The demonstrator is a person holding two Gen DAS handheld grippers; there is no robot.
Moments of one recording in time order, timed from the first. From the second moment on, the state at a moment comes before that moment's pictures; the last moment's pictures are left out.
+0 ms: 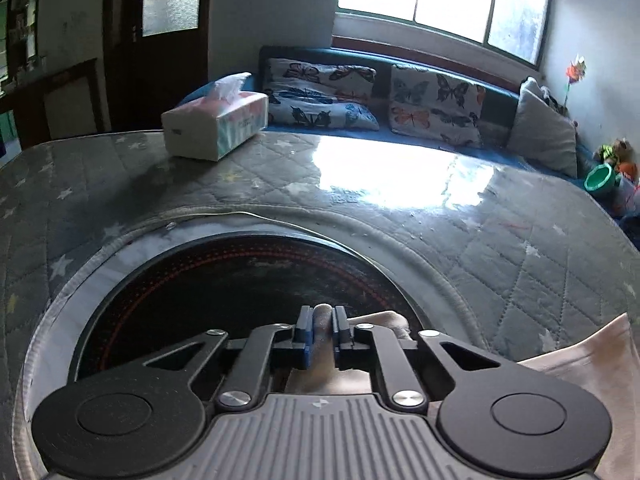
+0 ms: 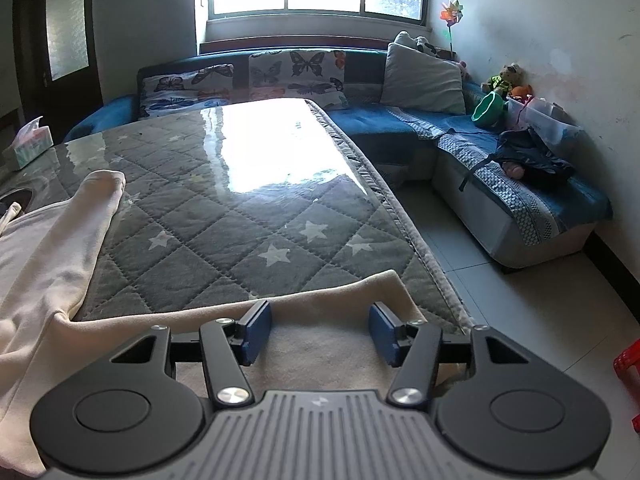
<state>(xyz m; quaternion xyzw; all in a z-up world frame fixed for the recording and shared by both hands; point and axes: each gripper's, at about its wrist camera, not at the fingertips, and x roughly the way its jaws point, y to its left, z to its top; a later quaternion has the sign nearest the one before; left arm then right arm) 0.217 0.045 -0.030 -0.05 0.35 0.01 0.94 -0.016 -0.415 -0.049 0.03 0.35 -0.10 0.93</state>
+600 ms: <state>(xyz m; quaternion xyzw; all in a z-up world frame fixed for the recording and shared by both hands) 0.056 0.136 0.068 -0.07 0.20 0.16 0.96 -0.019 -0.411 -0.051 0.01 0.34 -0.10 0.93</state>
